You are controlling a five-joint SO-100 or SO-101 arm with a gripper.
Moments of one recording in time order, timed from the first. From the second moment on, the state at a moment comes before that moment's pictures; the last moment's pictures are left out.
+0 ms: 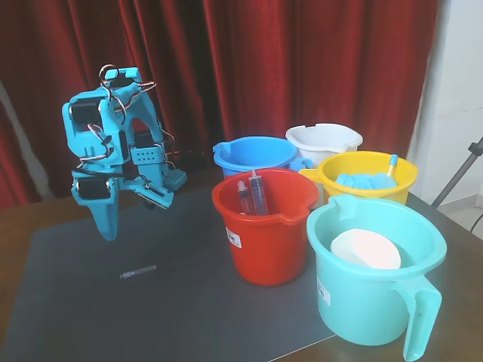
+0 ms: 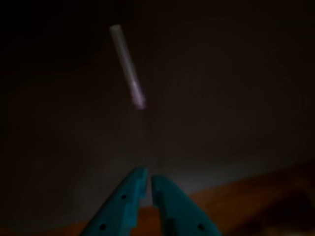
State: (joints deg) arm 14.4 73.0 79.9 72.3 -6.6
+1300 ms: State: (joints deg) arm 10.7 72.9 96.9 58.0 -14.3
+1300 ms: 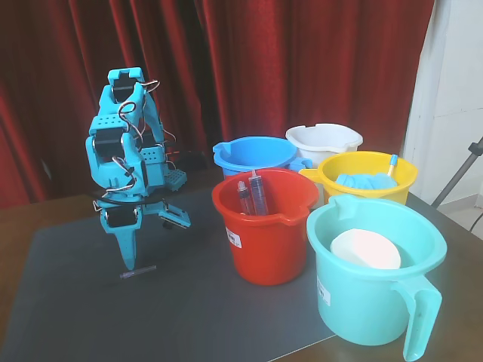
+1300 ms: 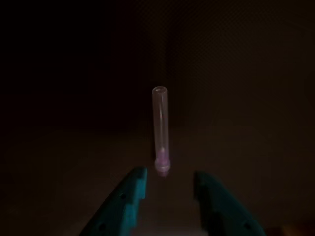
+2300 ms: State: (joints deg) arm 10.7 73.4 110.4 36.7 -14.5
